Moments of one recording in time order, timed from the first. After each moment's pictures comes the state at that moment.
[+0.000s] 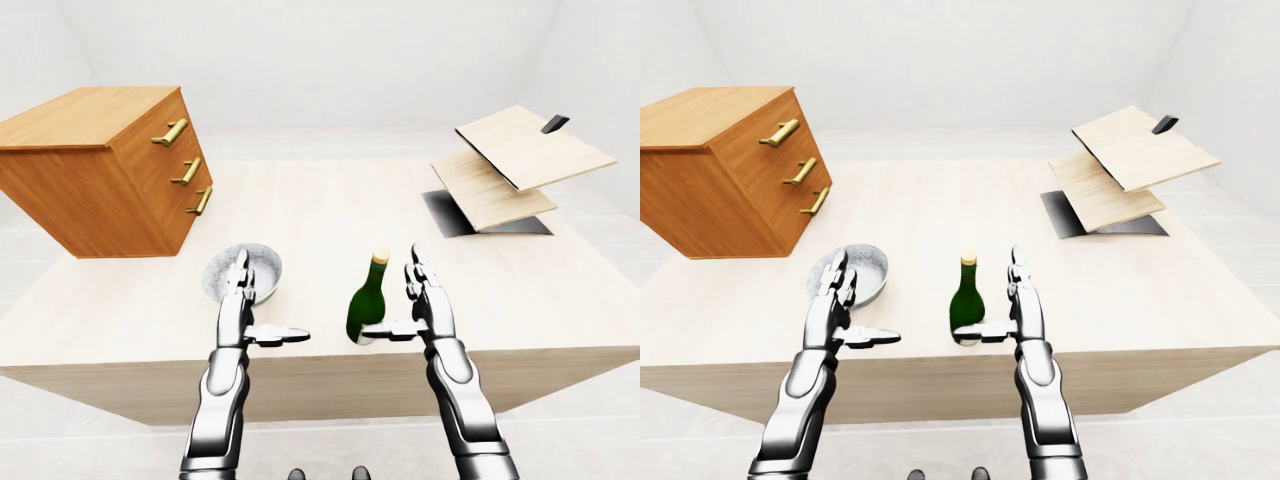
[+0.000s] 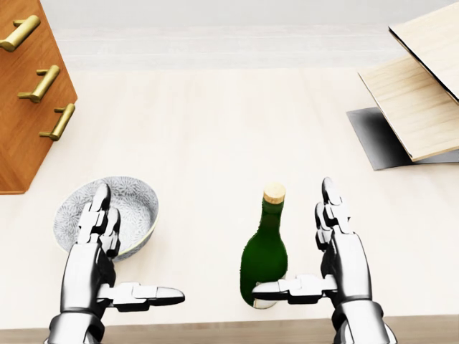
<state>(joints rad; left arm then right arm) 0.01 0.01 0.01 -0.03 -0.01 0.01 -0.01 0.00 -0.01 -0.01 -0.01 0.01 0.02 0.01</state>
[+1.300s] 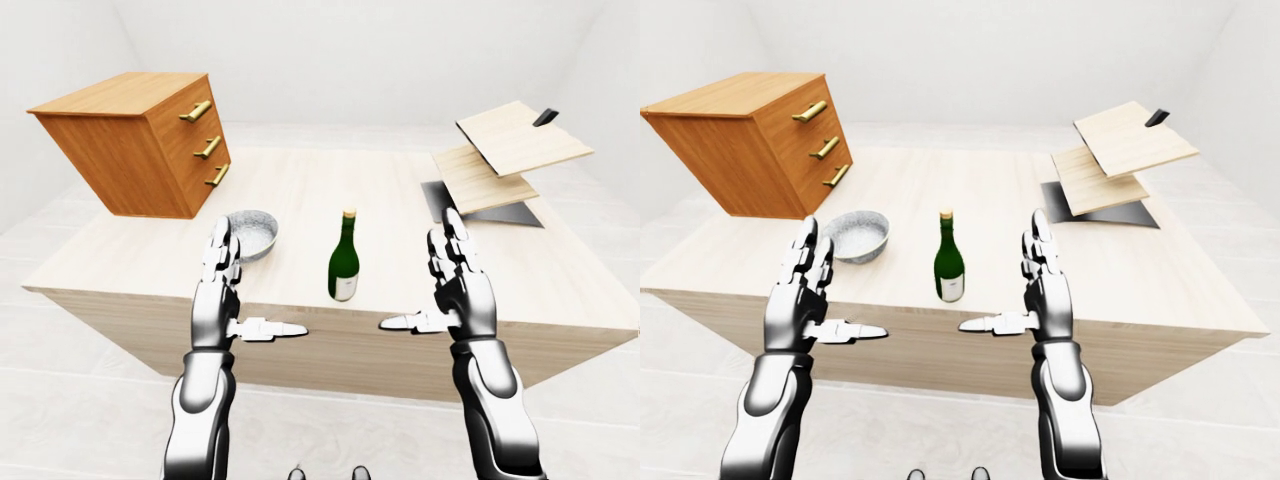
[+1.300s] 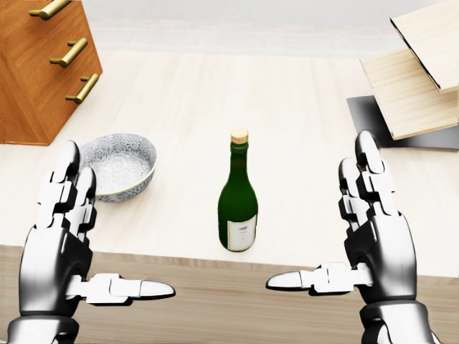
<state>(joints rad) 0.10 0.00 0.00 -0.44 0.03 0.09 -0.04 0.08 -0.01 -0.05 -0.43 0.06 0.09 0.07</state>
